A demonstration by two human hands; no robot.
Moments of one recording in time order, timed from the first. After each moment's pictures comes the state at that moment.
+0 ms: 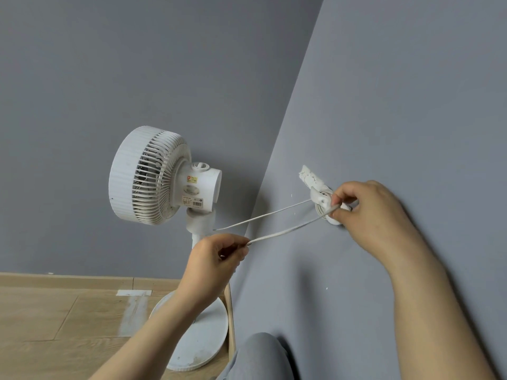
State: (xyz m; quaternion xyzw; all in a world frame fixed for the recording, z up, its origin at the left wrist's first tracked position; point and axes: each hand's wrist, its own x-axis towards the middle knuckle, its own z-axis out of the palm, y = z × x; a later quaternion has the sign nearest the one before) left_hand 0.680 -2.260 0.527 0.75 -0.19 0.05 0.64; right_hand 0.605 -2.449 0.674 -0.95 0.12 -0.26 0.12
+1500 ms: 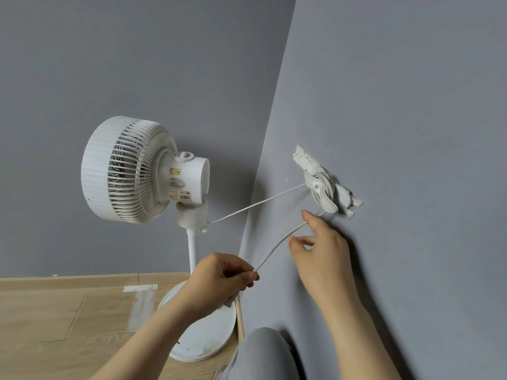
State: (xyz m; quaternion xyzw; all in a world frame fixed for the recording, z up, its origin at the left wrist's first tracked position) left_hand 0.691 -2.281 0.505 0.78 -0.22 -0.15 0.56; right_hand 0.629 -2.439 0.570 -0.89 0.18 -0.23 0.35
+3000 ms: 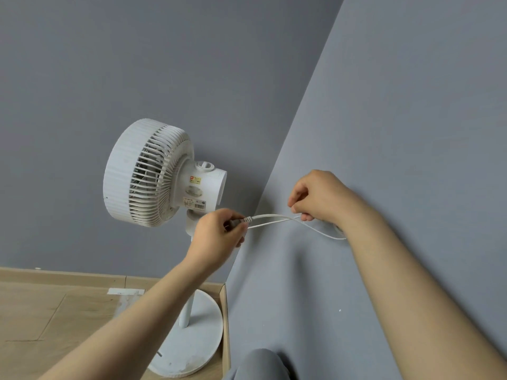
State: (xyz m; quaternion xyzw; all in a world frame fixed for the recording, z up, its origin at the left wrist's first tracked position) left_hand 0.758 -2.273 0.535 0.76 -0.16 0.08 0.62; right_hand 0.725 -2.435 0.671 -0.99 0.06 -0.08 0.11
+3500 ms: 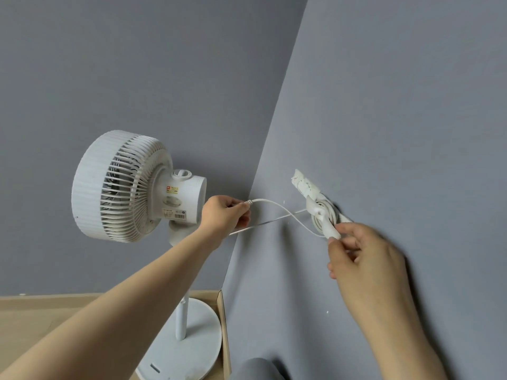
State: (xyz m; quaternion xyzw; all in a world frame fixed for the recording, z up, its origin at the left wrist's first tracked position) left_hand 0.807 -2.330 0.563 0.67 -0.09 -0.06 0.74; right_hand 0.610 -2.447 0.619 -0.87 0.19 -0.35 0.28
